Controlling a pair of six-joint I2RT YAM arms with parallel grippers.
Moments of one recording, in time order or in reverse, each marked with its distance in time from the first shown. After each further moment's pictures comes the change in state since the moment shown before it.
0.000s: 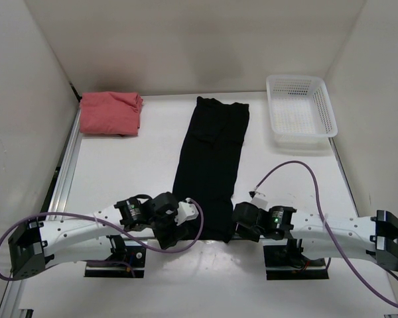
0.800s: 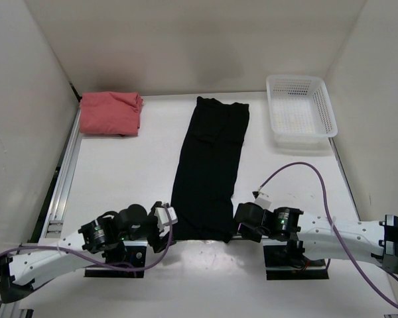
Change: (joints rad) left arm -0.008 -0.624 -0.256 0.145 -0.012 0.000; right arm 0.000 -0.080 -0.014 -0.014 0.001 0.018
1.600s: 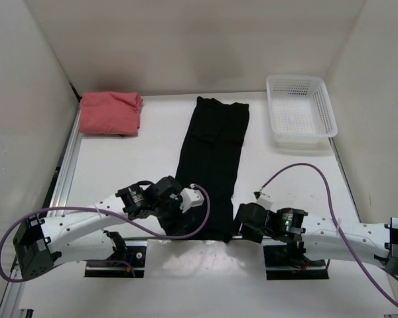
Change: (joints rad) left arm 0.105 0.708 0.450 -0.189 0.129 0.000; right arm 0.008 -0.056 -0.003 -0.024 -0.014 0.006
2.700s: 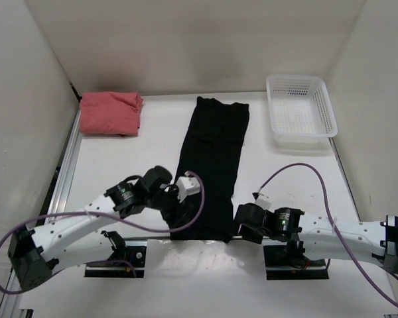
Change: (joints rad) left arm 0.108 -0.169 -0.113 0.135 0.191 0.000; right arm 0.001 0.042 -0.005 0.007 -0.014 -0.002
